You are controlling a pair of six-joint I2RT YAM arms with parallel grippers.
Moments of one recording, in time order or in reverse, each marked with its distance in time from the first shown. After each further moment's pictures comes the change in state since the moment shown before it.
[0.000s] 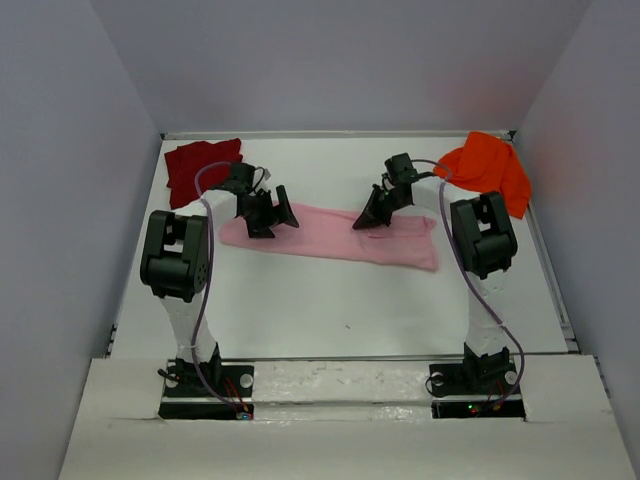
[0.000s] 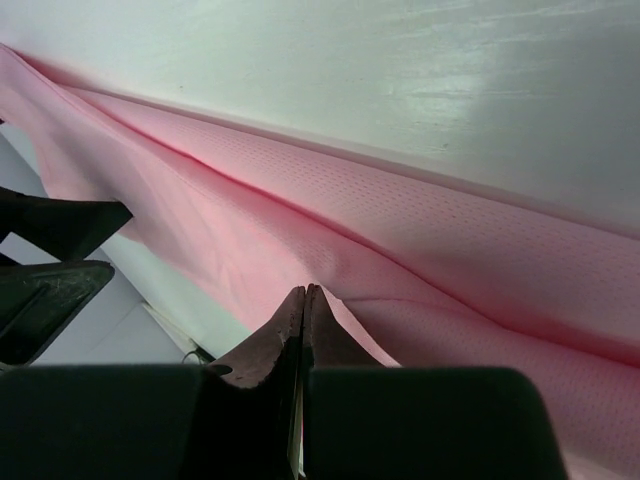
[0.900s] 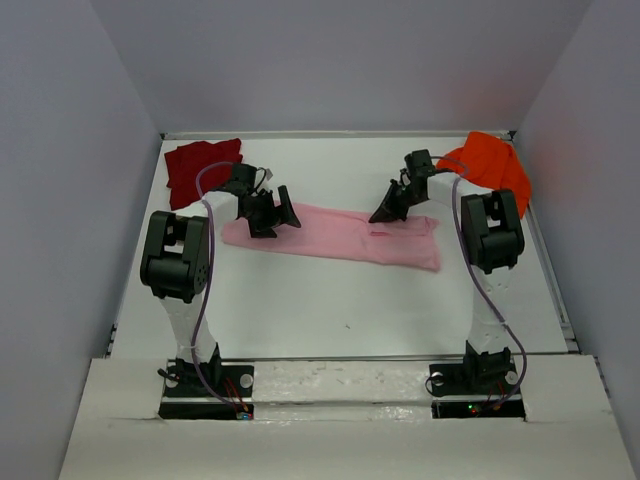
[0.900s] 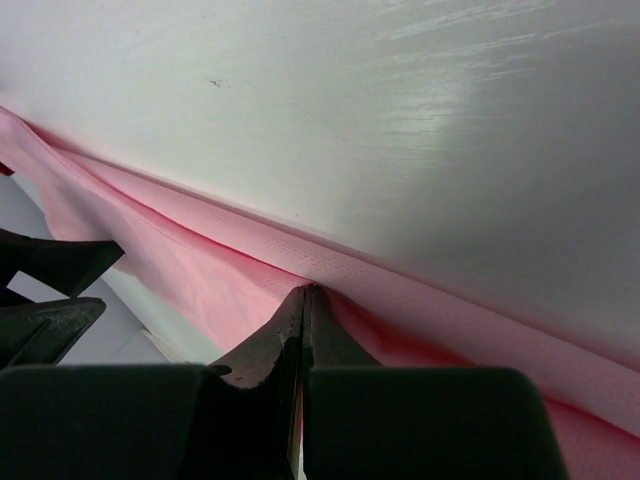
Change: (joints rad) left arm -0.012 0.013 -0.018 0.029 0.003 0.000; right arm -0.100 0.026 0.037 -0.037 0.032 -0.076
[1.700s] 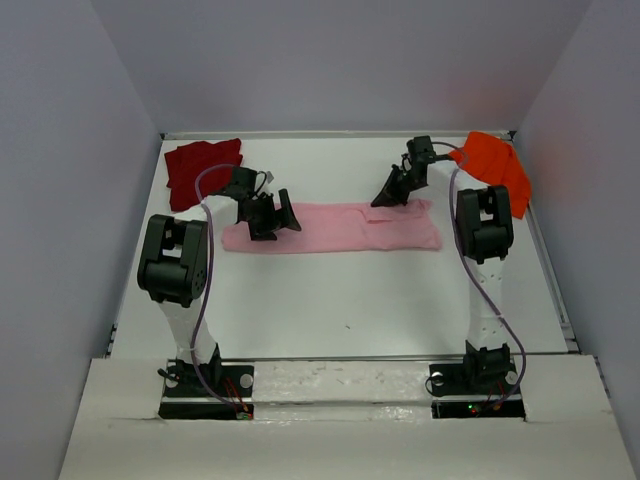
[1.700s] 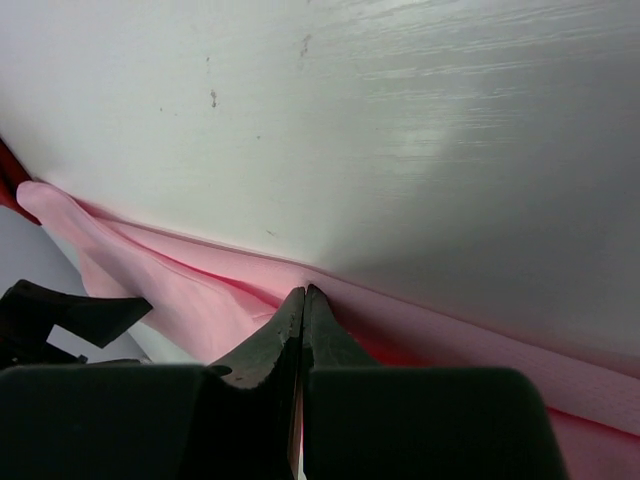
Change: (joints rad) left arm -0.007 -0.039 -0.052 0.023 -0.006 0.014; right arm -0.042 0.169 0.284 -0.080 -0.008 -0.044
